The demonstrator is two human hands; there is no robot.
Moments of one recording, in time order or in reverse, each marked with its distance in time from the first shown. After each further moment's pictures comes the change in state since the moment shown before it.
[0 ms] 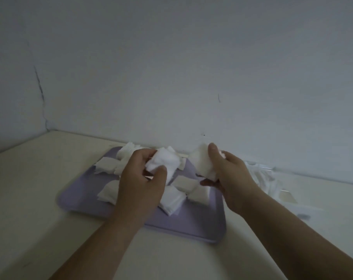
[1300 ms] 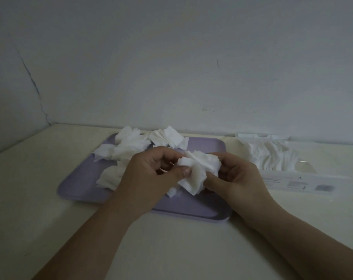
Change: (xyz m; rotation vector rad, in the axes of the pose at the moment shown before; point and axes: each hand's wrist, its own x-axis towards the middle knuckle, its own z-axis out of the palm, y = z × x) left_hand -0.012 -0.008 0.005 -0.162 -0.479 -0.080; right_hand -0.034 0.062 -0.030 0.010 -0.273 -0.301
